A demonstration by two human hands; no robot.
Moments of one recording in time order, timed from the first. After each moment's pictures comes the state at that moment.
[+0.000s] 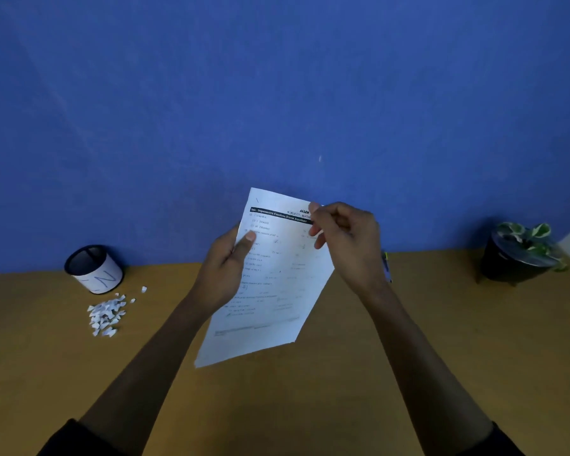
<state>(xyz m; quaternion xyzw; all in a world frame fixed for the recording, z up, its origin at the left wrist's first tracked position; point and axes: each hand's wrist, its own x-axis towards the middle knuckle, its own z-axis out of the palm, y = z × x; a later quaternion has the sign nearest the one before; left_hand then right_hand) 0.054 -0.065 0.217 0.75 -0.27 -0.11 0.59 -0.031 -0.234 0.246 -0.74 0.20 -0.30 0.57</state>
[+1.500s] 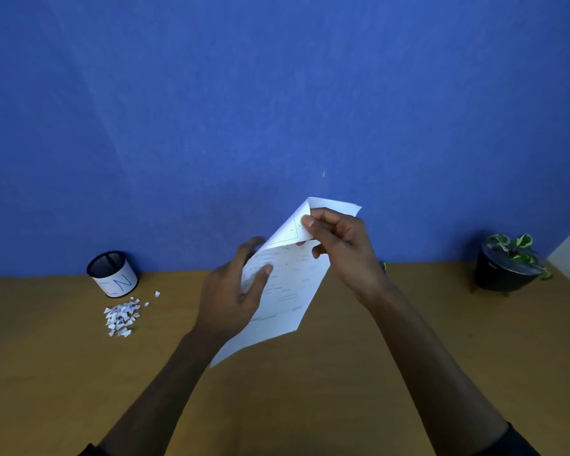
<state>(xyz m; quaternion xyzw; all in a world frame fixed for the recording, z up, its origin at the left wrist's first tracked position) 0.011 -0.028 0.205 0.82 -0.35 0.09 0.44 -0.063 -0.200 0.279 -0.73 0.04 -0.24 0.64</state>
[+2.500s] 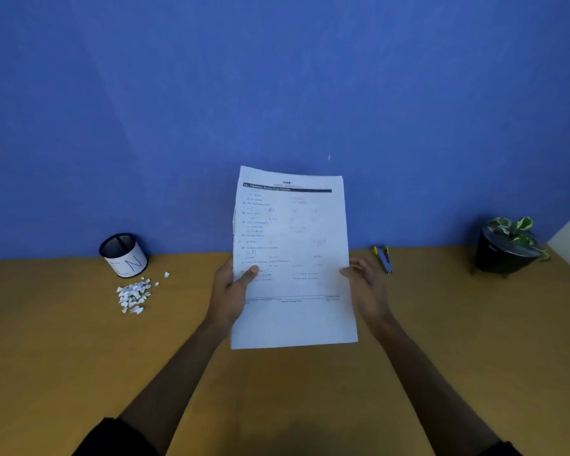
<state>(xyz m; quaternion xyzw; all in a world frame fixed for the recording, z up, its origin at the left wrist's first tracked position) 0.010 -0.015 0.156 0.67 -0.16 -0.10 0.72 -0.093 -0.224 0.150 -0.69 0.28 -0.24 0.63</state>
